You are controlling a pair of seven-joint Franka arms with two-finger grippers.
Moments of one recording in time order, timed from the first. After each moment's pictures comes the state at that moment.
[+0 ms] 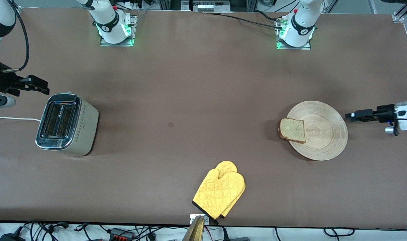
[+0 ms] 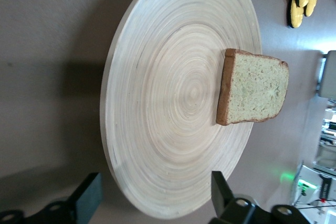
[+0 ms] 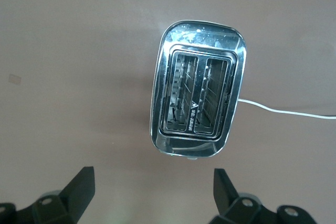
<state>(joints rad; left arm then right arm) 0.57 0.68 -0.01 -1.70 -0.63 1.75 0.84 0.09 0.13 -0.11 -1.51 -0.04 1.55 -0.11</state>
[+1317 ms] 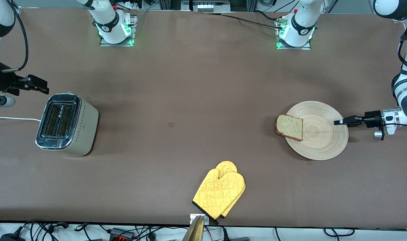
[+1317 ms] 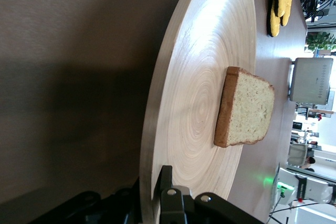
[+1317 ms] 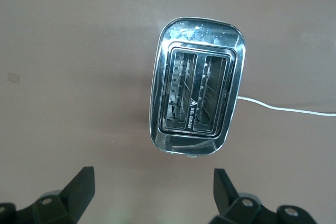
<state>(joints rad) 0.58 0.79 -0.04 -1.65 -0.73 1.72 0.89 0.09 0.13 -0.11 -1.51 -0.04 1.54 -0.10</state>
